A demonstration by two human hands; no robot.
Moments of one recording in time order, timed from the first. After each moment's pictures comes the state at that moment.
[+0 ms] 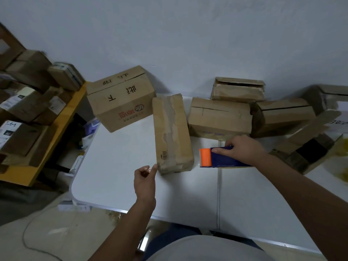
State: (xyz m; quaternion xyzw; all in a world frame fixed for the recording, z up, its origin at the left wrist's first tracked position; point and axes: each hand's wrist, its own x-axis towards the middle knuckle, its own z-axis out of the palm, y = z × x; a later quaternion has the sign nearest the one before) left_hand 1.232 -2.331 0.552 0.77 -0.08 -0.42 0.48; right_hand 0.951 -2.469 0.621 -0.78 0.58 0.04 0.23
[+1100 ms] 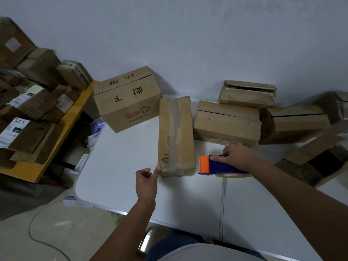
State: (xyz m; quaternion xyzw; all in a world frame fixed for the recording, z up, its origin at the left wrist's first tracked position) left_hand 1.241 -2.343 0.544 0.81 -0.13 -0.39 0.42; right_hand 0.971 -2.490 0.583 -0.78 0.56 0.13 0.24
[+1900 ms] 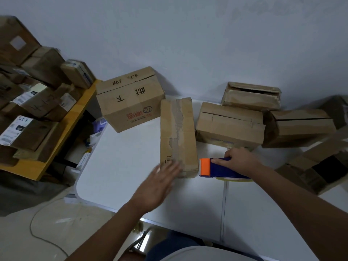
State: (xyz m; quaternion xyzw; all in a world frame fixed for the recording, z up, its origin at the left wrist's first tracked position) left_hand 1.272 -2.336 0.545 0.54 -0.83 -0.12 0.07; right_hand 0.971 -2.487 0.578 -0.78 0.57 0.11 0.24
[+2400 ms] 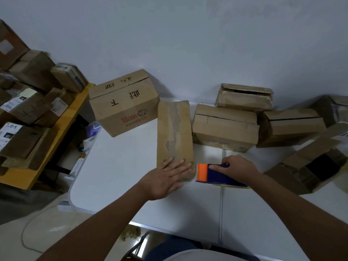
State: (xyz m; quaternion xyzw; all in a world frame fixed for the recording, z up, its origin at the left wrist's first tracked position) left_hand 1.260 -2.390 0.556 0.40 -0.91 -0.13 -0.07; right_hand 0.963 -2.470 0.566 -0.76 0.59 0.10 0.26
